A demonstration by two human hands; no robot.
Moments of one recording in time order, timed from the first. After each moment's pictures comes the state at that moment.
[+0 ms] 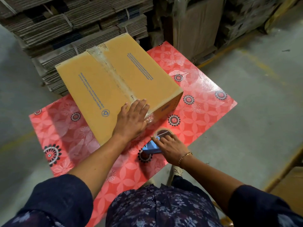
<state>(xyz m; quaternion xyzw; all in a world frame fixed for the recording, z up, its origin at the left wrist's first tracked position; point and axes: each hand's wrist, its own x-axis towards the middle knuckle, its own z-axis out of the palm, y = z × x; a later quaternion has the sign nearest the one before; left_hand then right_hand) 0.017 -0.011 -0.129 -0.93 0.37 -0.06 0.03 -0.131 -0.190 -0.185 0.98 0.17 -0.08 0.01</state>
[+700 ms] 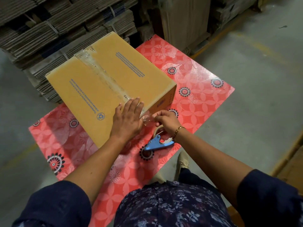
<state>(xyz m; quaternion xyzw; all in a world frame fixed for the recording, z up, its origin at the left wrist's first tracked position) 0.015 -0.012 -0.127 -0.92 0.38 -0.06 -0.01 -0.067 -0.183 -0.105 0.63 -0.32 -0.11 -0.70</state>
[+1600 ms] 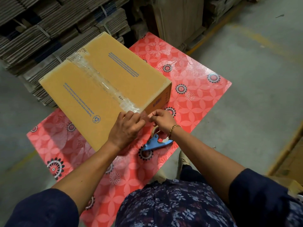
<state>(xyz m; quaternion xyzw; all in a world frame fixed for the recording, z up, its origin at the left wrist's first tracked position) 0.003 -0.004 -0.121 -0.82 0.54 -0.21 -0.01 -0.061 -0.185 -0.116 0.73 -0.30 -0.09 -0.61</state>
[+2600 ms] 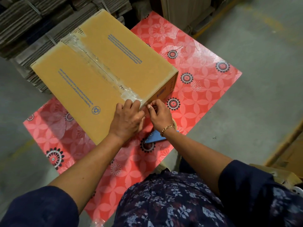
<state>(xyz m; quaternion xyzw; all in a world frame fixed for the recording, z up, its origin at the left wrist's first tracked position) 0.005 -0.013 -0.115 -0.87 0.48 -0.11 0.00 -0.052 -0.152 -0.159 0.82 -0.27 0.08 -0.51</state>
